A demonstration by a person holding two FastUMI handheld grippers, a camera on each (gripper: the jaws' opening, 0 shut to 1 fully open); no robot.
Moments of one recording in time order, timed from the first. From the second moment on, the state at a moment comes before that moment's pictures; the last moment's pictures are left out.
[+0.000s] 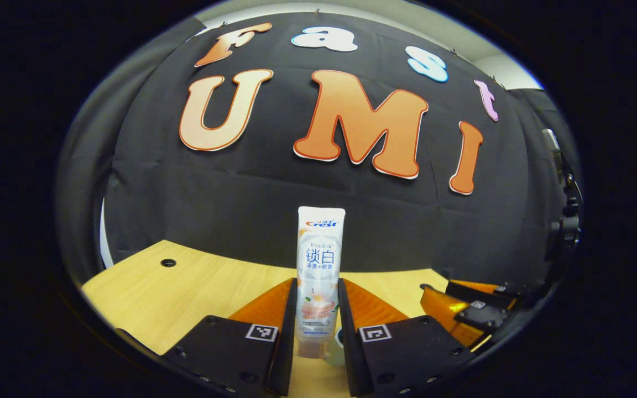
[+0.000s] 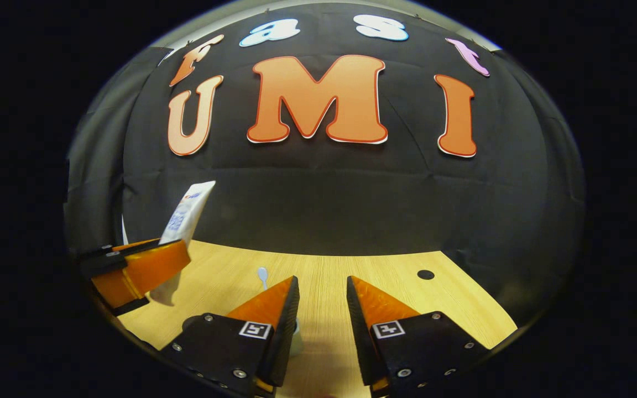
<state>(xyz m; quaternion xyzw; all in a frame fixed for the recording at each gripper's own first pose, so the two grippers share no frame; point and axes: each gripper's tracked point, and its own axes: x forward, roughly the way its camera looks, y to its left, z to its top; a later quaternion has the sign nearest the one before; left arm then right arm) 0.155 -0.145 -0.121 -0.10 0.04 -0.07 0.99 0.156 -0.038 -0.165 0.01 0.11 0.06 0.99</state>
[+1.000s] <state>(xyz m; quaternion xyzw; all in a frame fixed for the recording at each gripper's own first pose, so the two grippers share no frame) 0.180 -0.231 -0.203 -0.05 -0.01 -0.07 1.00 0.139 -0.112 -0.231 0.02 0.15 0.04 0.99</state>
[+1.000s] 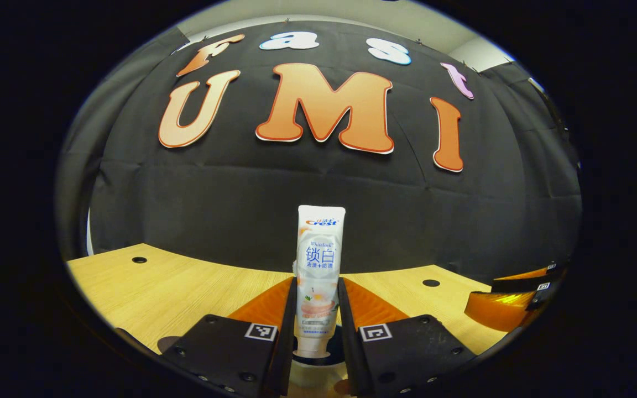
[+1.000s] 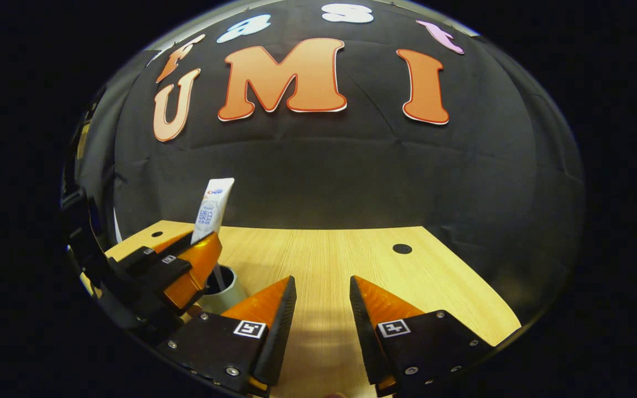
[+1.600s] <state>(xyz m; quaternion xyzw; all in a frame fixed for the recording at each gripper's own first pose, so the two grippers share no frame) 0.149 -0.227 -0.228 -0.04 0.02 -0.08 1.00 0.130 -0.103 -0.237 0.01 0.16 0.04 0.99</state>
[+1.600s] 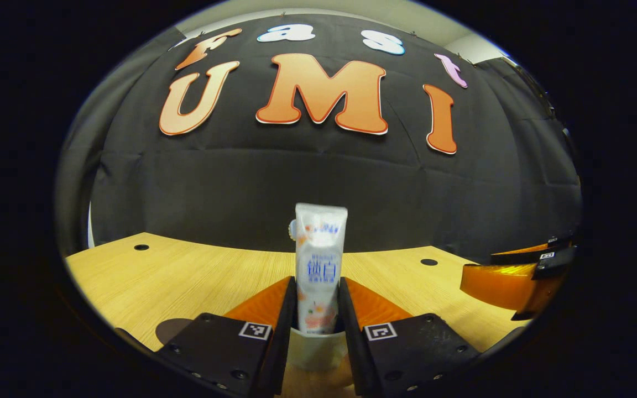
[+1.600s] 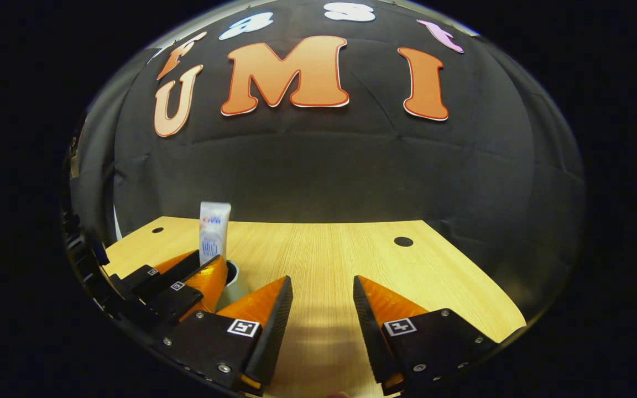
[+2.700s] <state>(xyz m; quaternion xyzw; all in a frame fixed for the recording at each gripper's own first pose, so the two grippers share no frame) 0.005 -0.076 -0.169 -0.04 0.14 -0.06 0.99 0.093 -0.016 -0.192 -0.03 0.26 0.09 0.96</state>
